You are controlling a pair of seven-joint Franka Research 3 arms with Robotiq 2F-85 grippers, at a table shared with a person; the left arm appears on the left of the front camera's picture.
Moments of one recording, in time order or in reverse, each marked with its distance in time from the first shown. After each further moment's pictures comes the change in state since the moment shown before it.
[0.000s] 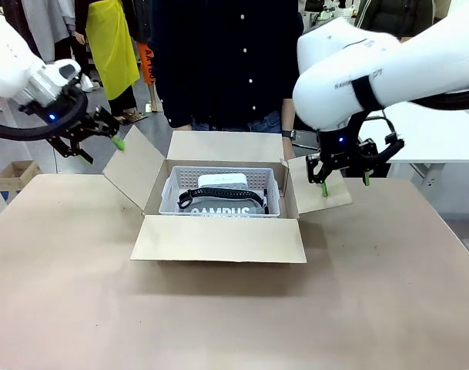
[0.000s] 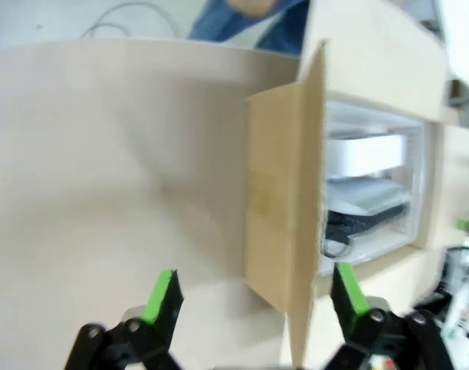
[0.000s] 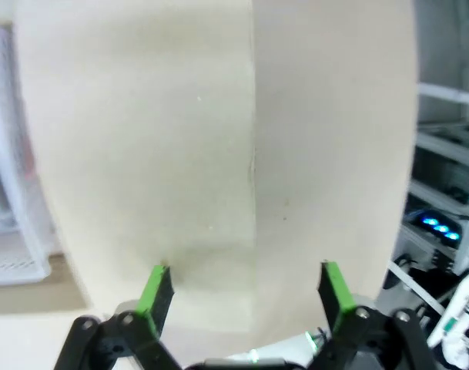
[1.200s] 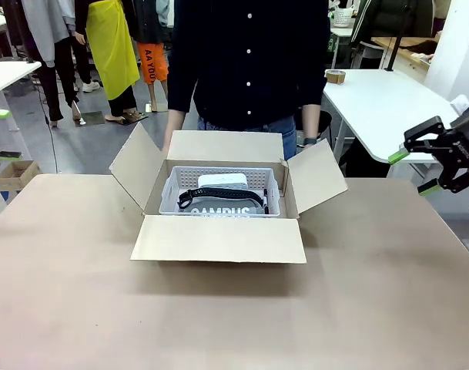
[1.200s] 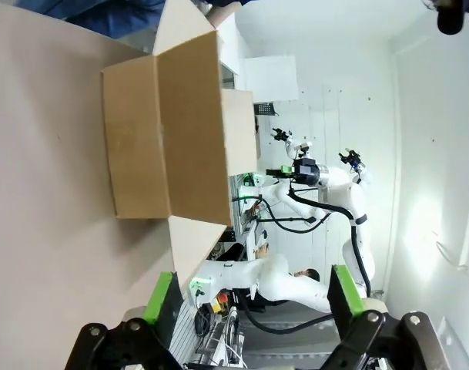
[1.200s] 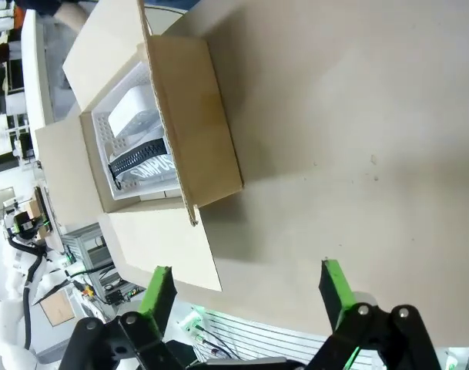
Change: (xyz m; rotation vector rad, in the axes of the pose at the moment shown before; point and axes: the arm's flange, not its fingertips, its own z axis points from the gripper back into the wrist) left arm -0.045 0.208 0.082 -0.873 0.045 0.093; right arm -0.087 -0.224 -0.028 0.946 -0.087 -0.251
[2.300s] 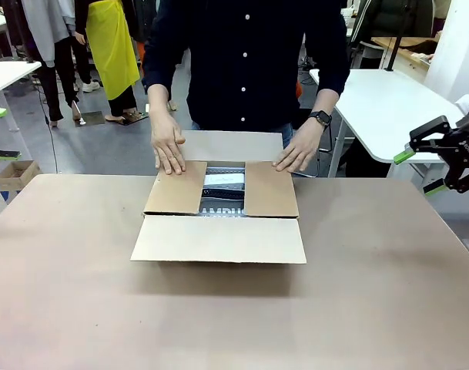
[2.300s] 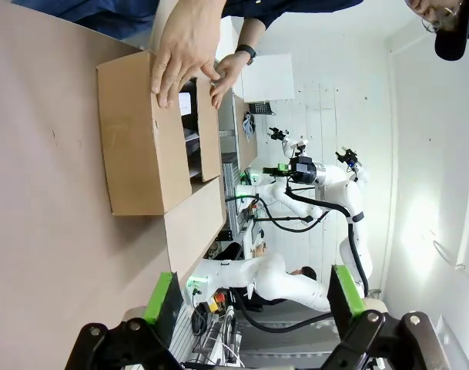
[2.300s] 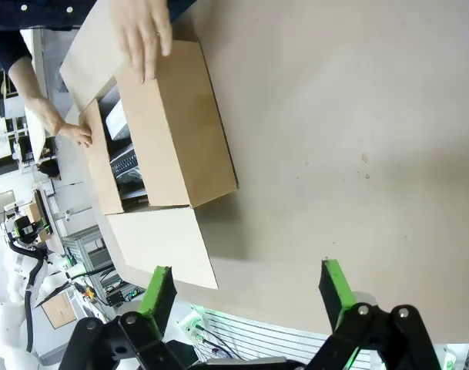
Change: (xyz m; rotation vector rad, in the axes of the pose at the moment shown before) left arm -0.005 0.001 -0.001 -0.009 0.001 0.007; right arm 0.002 -0.007 0.006 -0.005 0.000 -0.014
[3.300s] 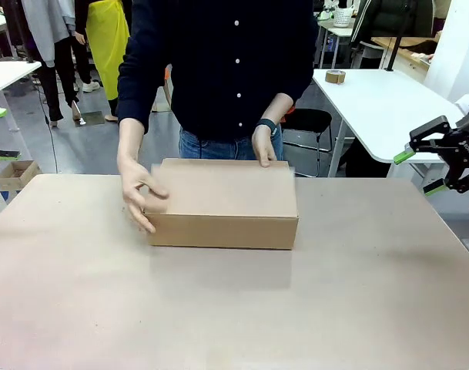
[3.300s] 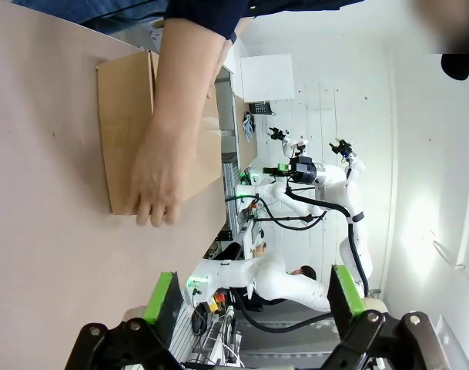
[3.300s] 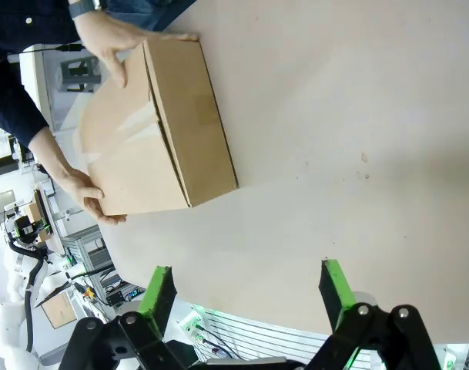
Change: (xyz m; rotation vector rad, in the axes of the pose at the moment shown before) left arm 0.000 0.000 0.000 0.000 0.000 0.000; right arm 0.000 0.000 0.000 0.000 0.000 0.000
